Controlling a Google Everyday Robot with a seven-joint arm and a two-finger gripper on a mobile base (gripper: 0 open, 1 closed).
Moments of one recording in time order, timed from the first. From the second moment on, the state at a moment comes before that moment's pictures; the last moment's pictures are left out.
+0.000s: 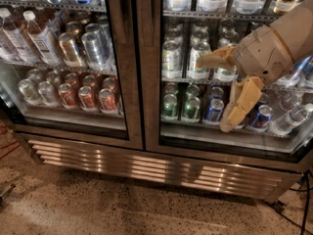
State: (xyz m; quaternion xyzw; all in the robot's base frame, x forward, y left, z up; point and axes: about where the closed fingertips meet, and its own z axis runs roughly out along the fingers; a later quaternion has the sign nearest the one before) arm 0.465 -0.109 0.935 -0.67 0.62 0.27 0.30
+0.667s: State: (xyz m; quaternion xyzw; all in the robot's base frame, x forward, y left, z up) arm 0.463 -0.110 0.936 -0.59 0.66 0.26 0.38
